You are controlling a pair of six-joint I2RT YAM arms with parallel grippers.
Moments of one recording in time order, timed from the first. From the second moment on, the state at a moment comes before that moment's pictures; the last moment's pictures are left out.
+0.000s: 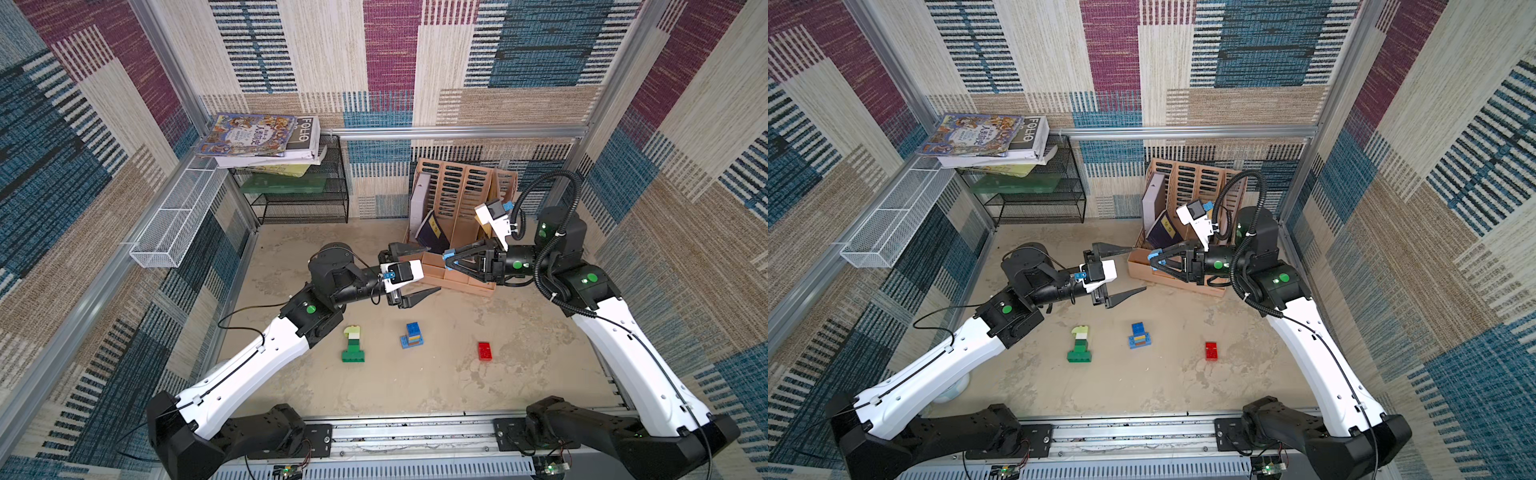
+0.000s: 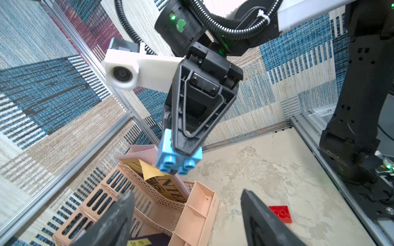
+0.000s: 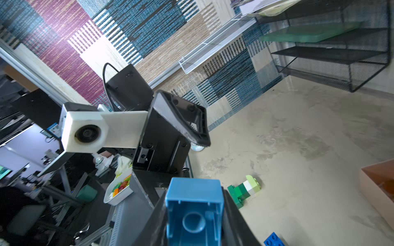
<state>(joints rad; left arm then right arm) -0.72 1.21 1.16 0.08 0.62 0.57 0.38 1.19 1.38 -0.40 -1.07 0.34</state>
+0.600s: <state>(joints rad) -0.74 1.23 1.16 0.17 0.58 0.61 0.44 1.26 1.42 -0.39 -1.16 0.41</state>
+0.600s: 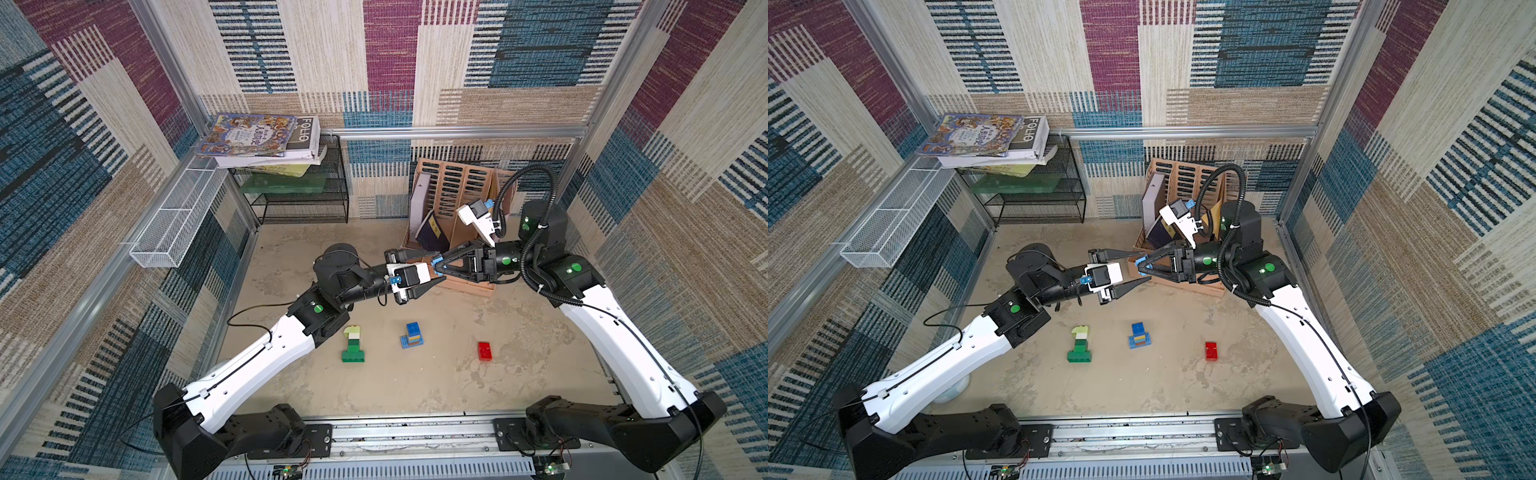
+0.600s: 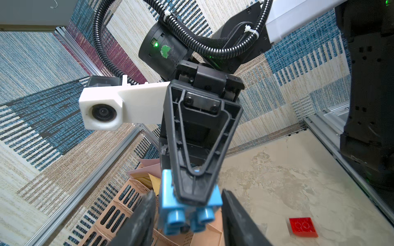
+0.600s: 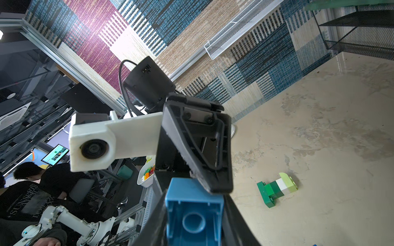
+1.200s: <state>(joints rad) -0.74 1.20 1.14 0.13 0.48 0.60 0.36 1.23 1.41 -0.40 -1.08 0.41</state>
